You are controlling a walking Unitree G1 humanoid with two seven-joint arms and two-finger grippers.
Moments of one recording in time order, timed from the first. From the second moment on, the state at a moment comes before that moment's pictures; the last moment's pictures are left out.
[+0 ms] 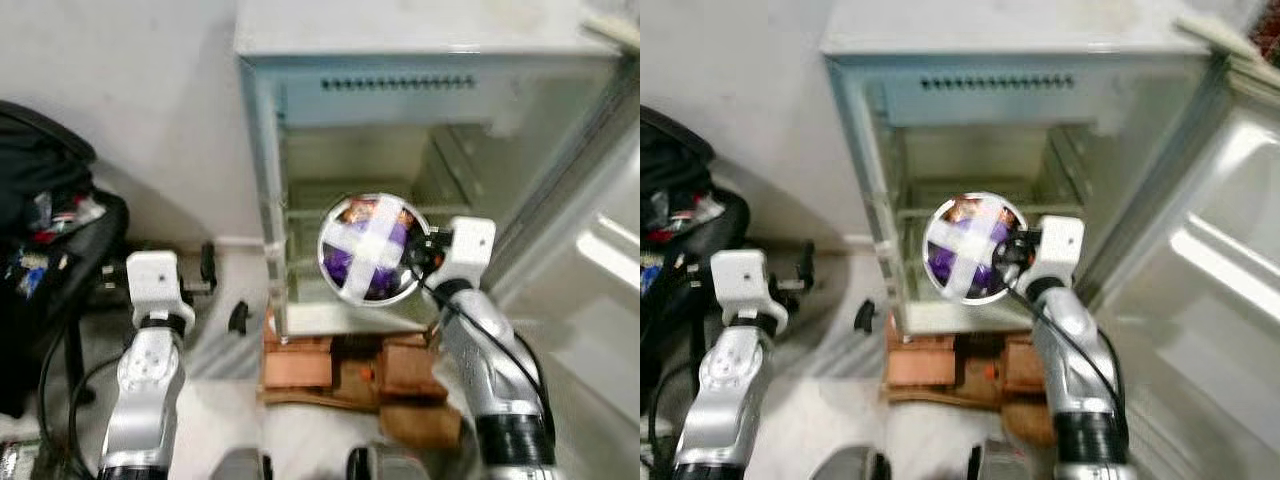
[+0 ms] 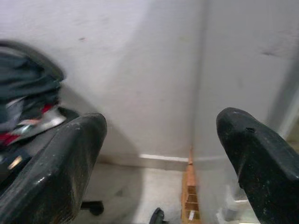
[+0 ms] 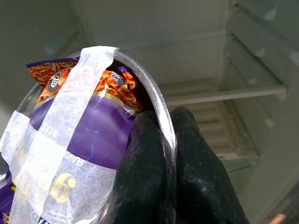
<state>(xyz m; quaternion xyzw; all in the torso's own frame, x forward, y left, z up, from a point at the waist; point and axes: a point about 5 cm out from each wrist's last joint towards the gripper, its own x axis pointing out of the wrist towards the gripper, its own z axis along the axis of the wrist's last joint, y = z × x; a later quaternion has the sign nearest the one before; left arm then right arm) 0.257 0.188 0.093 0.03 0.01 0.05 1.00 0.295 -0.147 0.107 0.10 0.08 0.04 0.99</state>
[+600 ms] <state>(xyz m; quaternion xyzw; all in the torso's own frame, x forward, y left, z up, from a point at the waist) 0.251 0.194 0.091 0.03 0.02 0.05 1.00 0.296 -0.140 0.108 0.11 0.07 0.05 0.99</state>
